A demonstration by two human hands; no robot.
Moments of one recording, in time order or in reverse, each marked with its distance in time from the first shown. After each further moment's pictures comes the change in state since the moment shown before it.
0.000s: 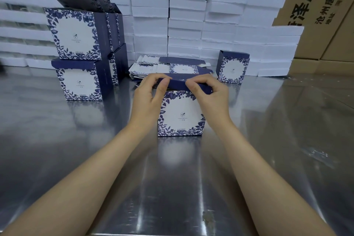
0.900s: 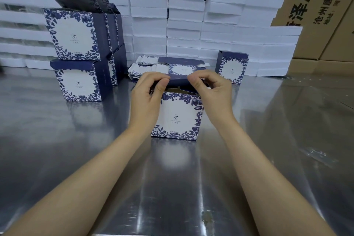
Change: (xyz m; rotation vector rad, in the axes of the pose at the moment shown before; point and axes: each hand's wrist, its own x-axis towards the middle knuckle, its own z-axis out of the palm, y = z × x) left_hand -0.002 0.007 0.001 0.030 0.092 0.119; right_hand 0.006 -0.016 -0.003 0.002 0.018 -0.018
